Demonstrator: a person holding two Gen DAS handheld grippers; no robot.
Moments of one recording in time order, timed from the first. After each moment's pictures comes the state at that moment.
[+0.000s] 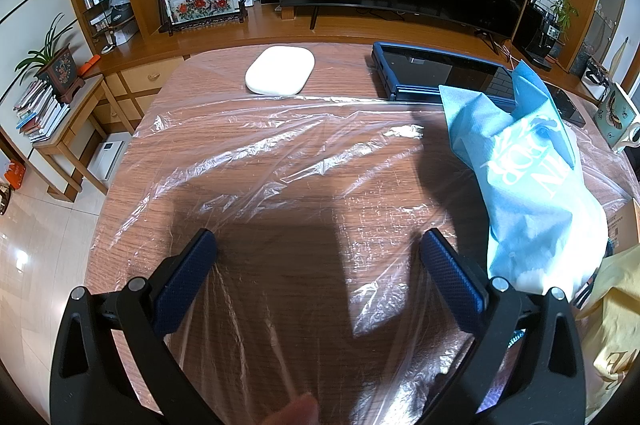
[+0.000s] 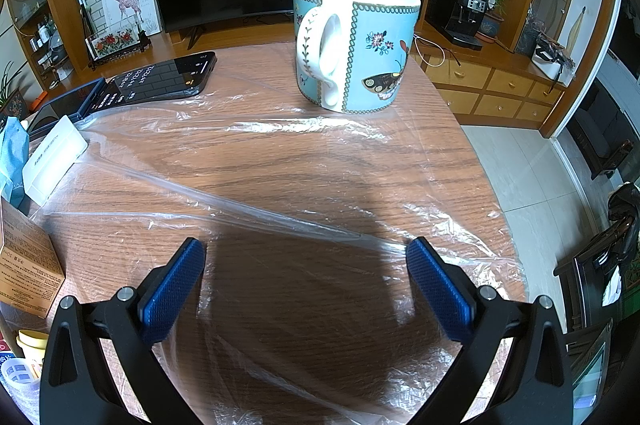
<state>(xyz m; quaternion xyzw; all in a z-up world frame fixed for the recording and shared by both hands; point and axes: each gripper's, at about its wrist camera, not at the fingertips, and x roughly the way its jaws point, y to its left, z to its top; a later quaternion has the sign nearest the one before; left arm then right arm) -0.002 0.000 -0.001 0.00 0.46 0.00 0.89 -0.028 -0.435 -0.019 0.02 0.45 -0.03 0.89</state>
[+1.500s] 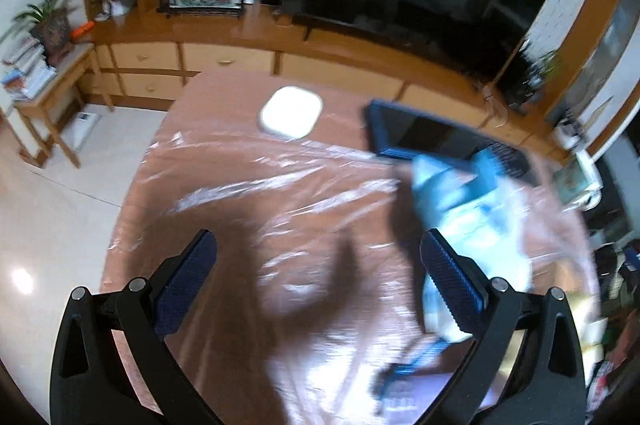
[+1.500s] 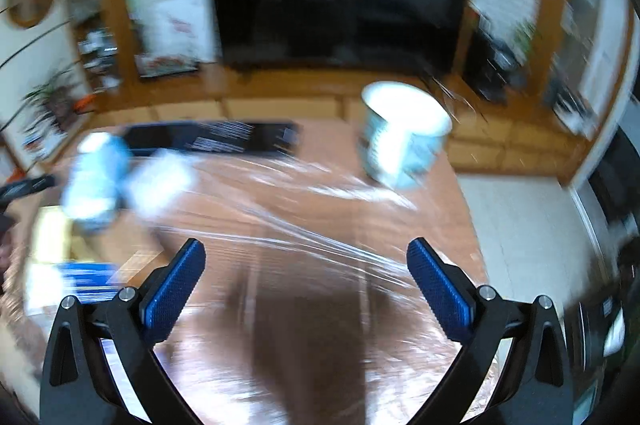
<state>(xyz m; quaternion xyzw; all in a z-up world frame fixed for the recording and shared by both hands) -0.004 0.033 0.048 -0.12 0.45 -0.05 0.88 -0.093 -0.365 0.093 -0.03 0.37 0.10 0.93</state>
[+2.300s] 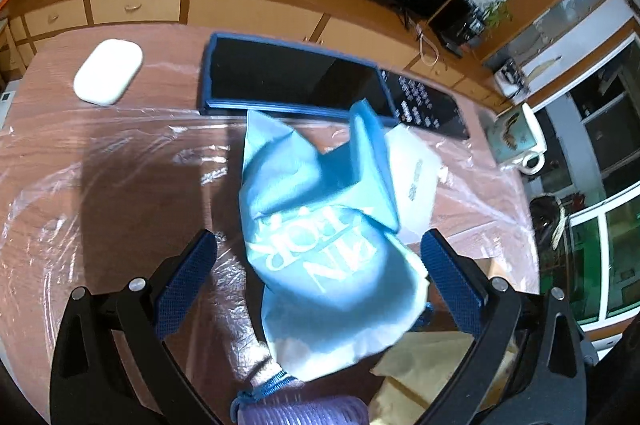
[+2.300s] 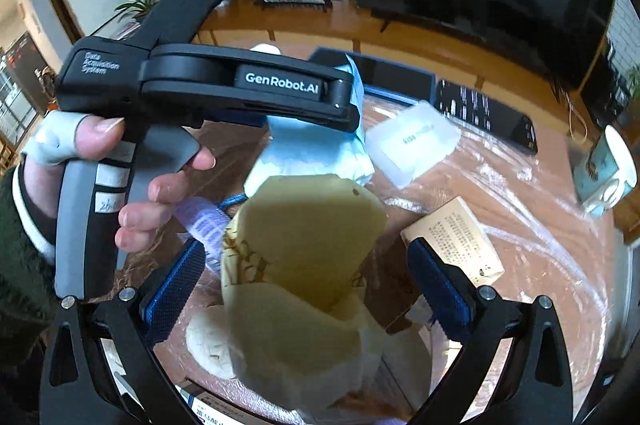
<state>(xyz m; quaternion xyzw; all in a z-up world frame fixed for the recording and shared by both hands) 0.037 -0.054 0.015 -0.13 0.55 -0.18 0.81 -0.078 -0.182 0.043 -0.06 0.49 0.22 0.84</state>
